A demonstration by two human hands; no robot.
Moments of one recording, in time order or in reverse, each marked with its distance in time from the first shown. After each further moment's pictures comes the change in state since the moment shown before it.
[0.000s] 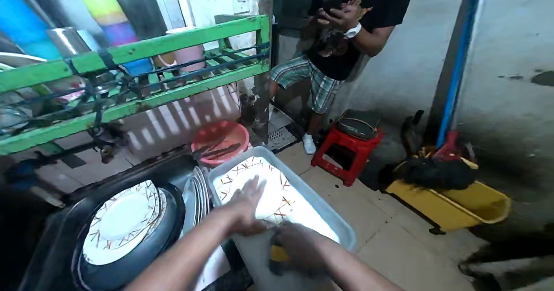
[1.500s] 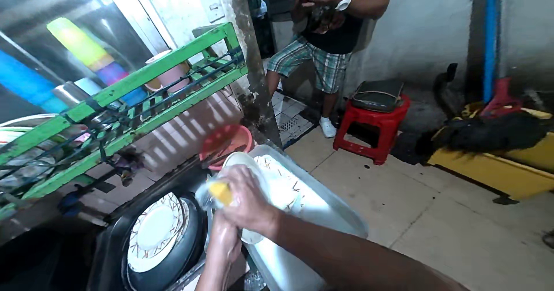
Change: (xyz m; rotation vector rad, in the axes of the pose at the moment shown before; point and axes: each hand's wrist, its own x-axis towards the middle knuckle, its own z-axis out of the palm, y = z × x) left_hand -0.045 0.021 0.038 -1.342 0.869 -0.138; right_hand 0.043 -0.091 -0.091 0.541 1.197 -0.389
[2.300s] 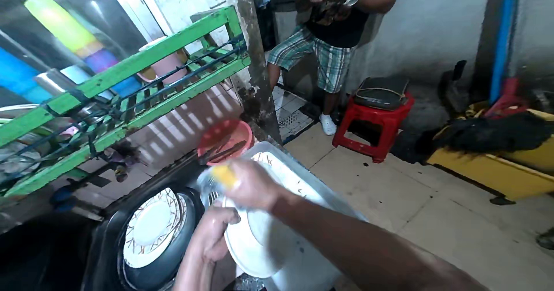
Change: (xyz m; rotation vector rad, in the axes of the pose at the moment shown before) left_hand 0.008 0.034 -0.016 -0.115 -0.210 -0.297; right_hand 0.022 -0.001 -0.032 -0.015 -0.235 0.113
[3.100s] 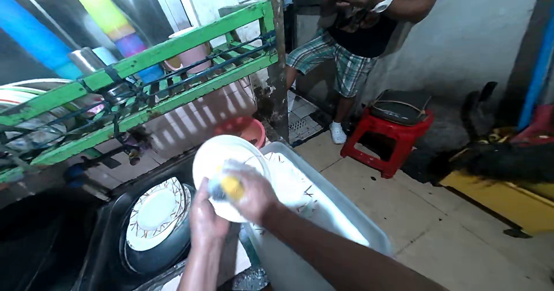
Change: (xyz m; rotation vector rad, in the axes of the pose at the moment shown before) left_hand 0.020 0.004 -0.007 -0.463 0.379 0.465; right_hand -0.011 0.013 0.050 -0.079 0.040 -0.085
